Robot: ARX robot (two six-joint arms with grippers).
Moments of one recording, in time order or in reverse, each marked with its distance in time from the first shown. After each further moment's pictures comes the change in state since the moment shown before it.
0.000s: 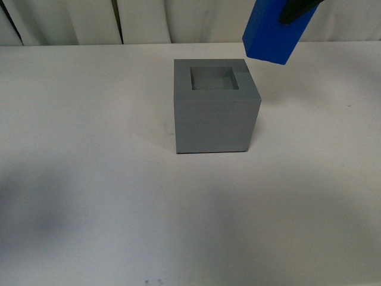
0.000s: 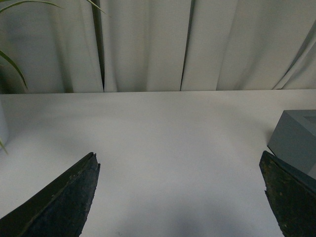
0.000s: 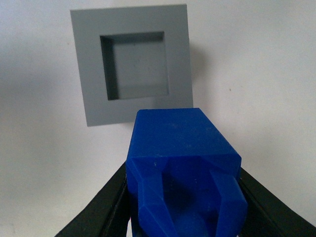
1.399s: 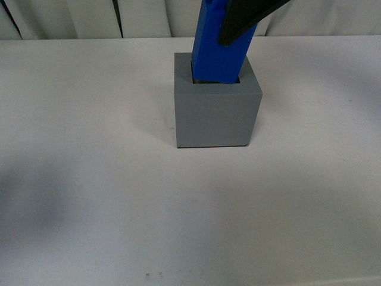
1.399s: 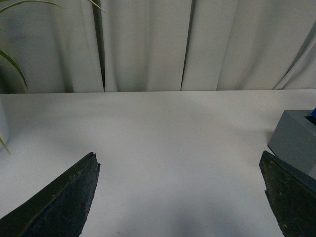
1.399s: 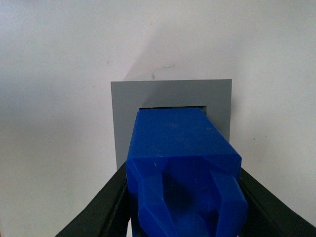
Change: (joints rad) left arm 0.000 0.000 0.000 0.000 0.000 0.000; right arm 0.155 -0.015 -0.093 0.080 0.069 0.084
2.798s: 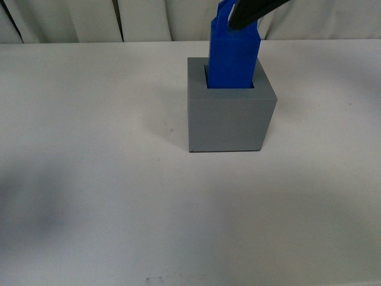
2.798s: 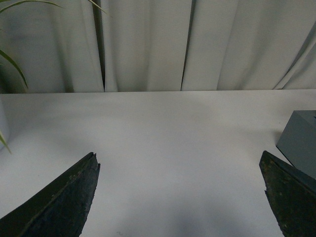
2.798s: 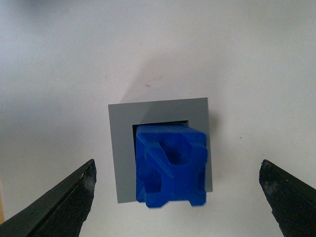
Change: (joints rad) left arm 0.000 0.000 0.000 0.000 0.000 0.000; right arm -0.063 -0.079 -0.031 0.031 -0.134 0.027
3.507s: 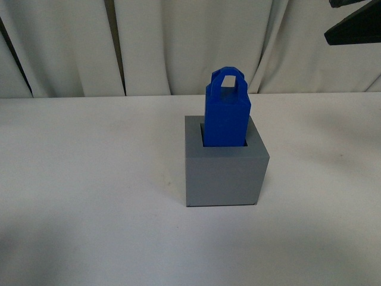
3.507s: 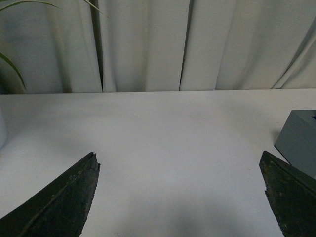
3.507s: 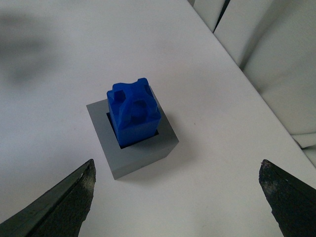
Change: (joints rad) left arm 0.000 0.000 0.000 0.000 0.000 0.000; right arm -0.311 -0.435 -0.633 0.544 -0.381 0.213
